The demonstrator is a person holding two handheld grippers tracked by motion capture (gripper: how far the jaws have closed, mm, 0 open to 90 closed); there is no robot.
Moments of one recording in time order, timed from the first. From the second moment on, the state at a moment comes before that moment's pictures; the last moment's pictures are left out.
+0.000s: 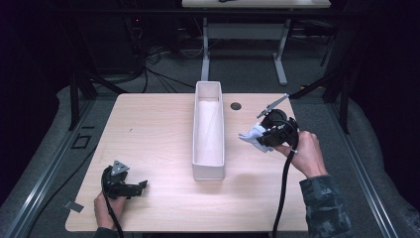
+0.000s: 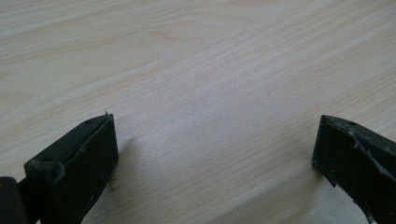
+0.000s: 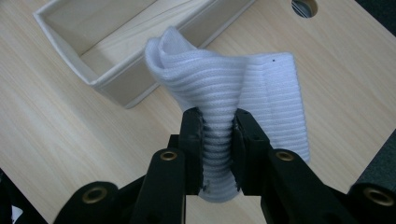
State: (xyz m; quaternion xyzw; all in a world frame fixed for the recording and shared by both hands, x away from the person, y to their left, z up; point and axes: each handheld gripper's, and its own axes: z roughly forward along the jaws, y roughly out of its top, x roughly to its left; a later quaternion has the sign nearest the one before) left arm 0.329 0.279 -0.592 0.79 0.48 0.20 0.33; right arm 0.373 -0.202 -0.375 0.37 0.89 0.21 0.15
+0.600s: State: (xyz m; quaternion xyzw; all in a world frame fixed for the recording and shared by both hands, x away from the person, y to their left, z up) left arm 0.329 0.279 -0.592 0.79 0.48 0.20 0.33; right arm 0.380 -0.175 -0.345 0.34 0.90 0.21 0.17
